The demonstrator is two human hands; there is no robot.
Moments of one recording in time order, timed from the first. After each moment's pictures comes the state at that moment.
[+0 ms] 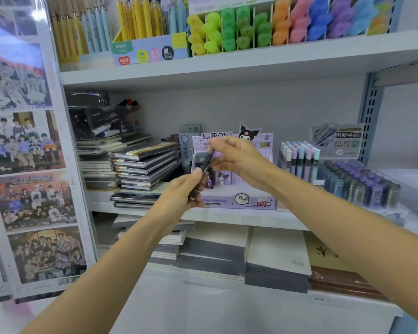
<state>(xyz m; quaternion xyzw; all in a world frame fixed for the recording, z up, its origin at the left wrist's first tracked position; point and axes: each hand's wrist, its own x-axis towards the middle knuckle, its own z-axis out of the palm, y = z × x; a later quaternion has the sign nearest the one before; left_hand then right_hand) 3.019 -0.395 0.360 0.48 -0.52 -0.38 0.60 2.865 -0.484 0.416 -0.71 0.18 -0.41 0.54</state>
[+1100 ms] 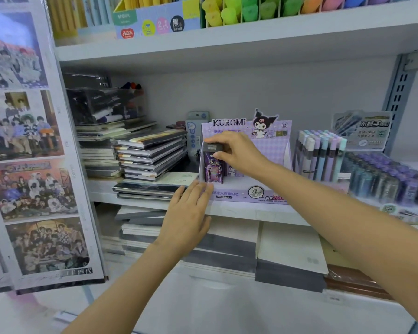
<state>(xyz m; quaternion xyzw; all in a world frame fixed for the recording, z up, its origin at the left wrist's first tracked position) 3.044 -0.409 0.289 0.63 -0.72 0.25 0.16 2.907 -0.530 0.397 -0.89 0.25 -0.38 0.09</state>
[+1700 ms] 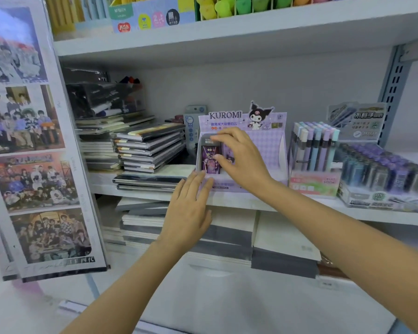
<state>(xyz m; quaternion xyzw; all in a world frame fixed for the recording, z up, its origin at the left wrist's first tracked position) 3.024 -0.394 0.284 0.62 -0.71 0.26 0.20 2.885 -0.495 0.360 -0.85 0.24 -0.47 -0.01</state>
